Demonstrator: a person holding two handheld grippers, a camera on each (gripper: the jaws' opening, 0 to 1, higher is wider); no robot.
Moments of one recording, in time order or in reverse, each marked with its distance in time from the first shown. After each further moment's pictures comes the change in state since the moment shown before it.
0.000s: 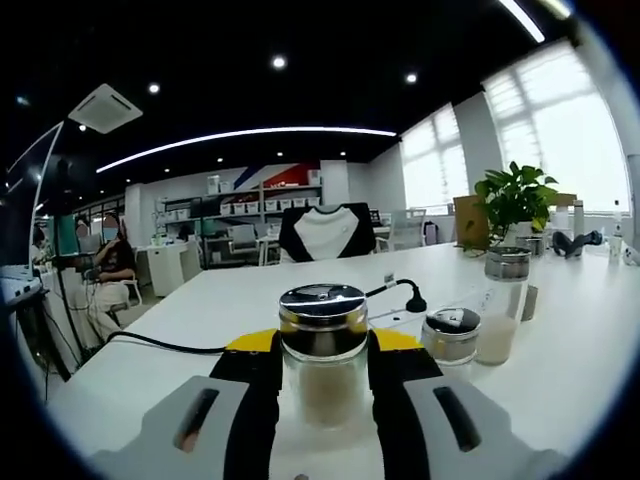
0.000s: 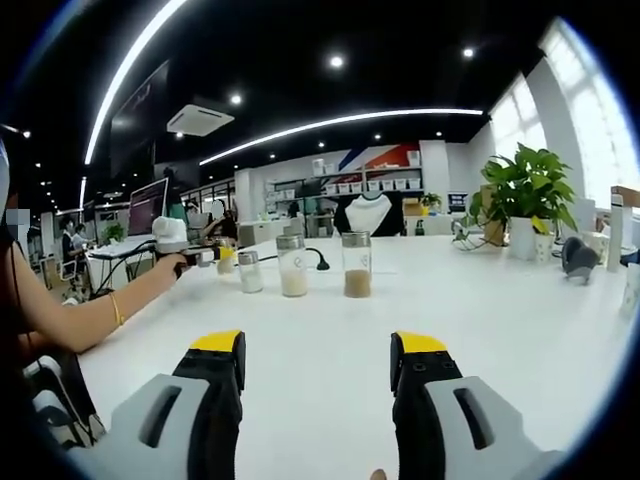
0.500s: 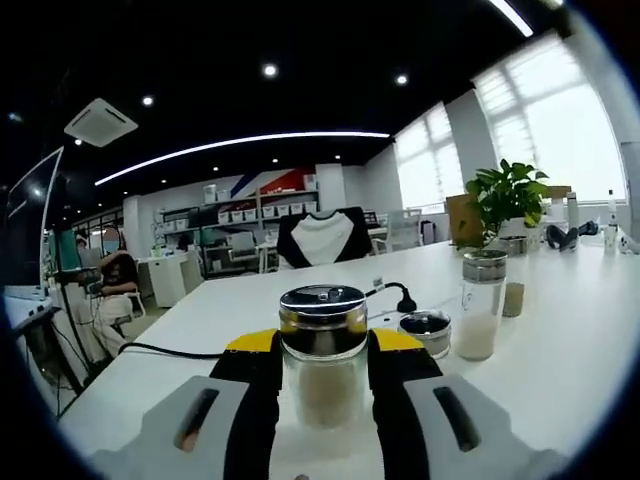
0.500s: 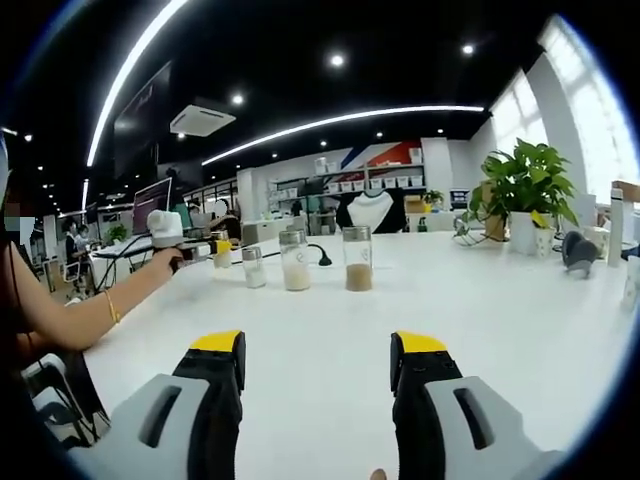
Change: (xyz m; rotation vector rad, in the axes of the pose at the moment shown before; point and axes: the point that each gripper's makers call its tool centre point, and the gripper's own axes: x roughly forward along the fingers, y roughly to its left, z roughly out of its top) left arm -0.028 -0.024 0.009 0.071 0.002 -0.006; right arm -0.012 0.001 -0.005 0.009 0.000 0.012
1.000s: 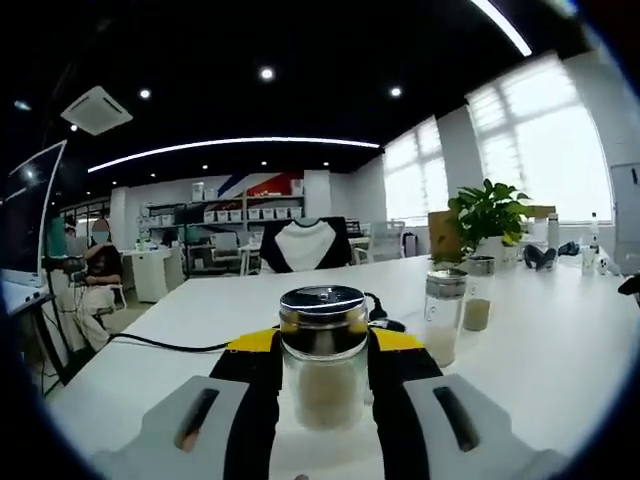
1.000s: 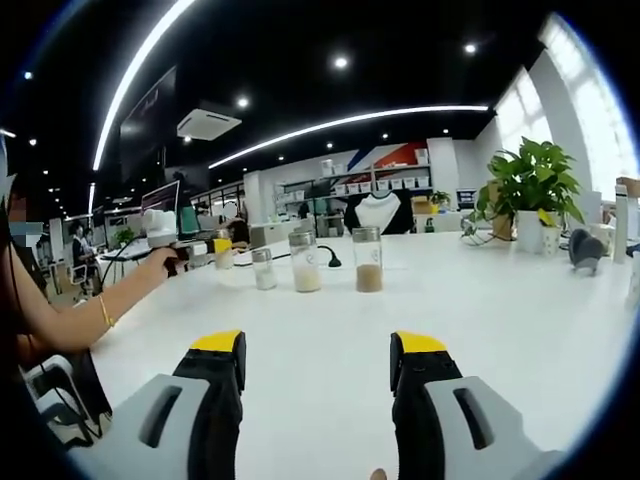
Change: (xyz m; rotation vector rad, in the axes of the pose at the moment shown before) left arm -0.045 -0.026 0.012 -0.116 -0.046 -0.092; right arm 0.002 0.010 -0.001 0.011 -0.009 0.038
